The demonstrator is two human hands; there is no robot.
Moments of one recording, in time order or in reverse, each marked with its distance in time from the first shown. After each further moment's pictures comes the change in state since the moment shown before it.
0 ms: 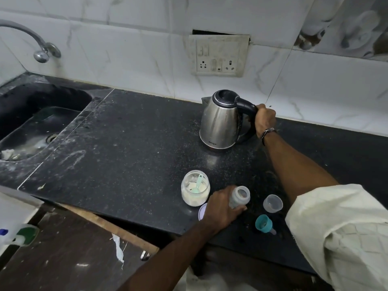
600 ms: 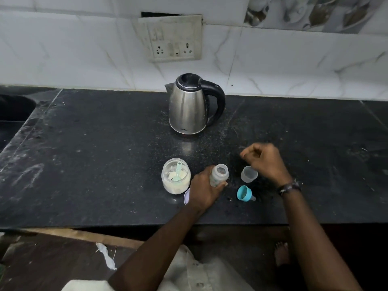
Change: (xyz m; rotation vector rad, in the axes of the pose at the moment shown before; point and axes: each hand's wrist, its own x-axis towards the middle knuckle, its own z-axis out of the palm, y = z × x) left_hand 0.002 -0.011 0.003 -0.023 -0.042 0.035; right_hand -0.160 0.072 -0.155 -0.582 -0.252 -0.204
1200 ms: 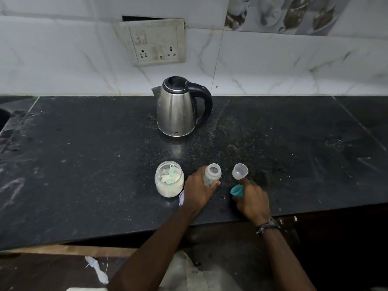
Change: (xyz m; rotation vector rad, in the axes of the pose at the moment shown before) left_hand 0.001 -0.004 0.000 0.012 -0.008 0.011; right_hand -0.086 0.036 0.058 -0.525 0.007 0.181
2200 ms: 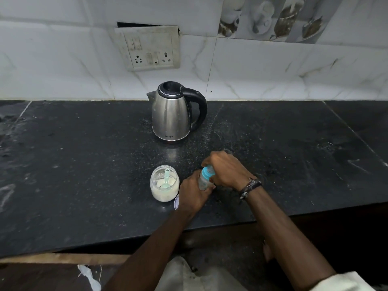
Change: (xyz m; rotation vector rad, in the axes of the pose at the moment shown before) left_hand 0.004 0.000 -0.001 0.036 -0.015 0.015; right_hand 0.042 -0.088 -0.073 -0.224 -0.094 -0.520
